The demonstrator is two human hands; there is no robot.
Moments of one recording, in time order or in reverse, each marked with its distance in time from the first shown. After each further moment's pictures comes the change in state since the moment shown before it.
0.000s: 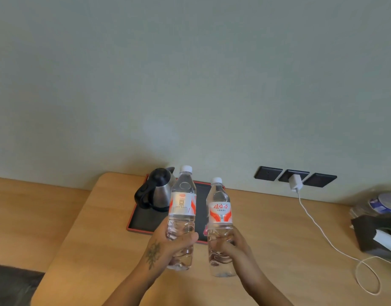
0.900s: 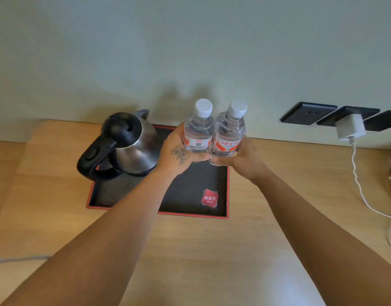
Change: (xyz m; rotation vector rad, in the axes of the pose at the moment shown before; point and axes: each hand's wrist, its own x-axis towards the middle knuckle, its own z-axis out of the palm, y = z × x) left_hand 0.320 -0.089 0.030 0.203 -0.006 0.218; right_hand 0.270 0.041 -0.054 -0.447 0.059 -0.178
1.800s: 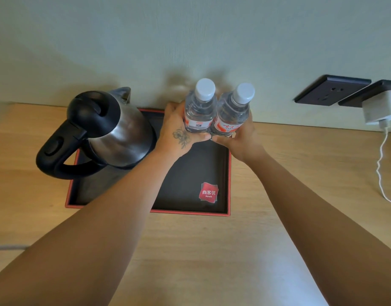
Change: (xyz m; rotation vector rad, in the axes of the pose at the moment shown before) left_hand 0.041 -0.025 0.025 0.249 0.084 0.115; right_hand 0.045 0.036 0.015 -0.196 0.134 -0.055
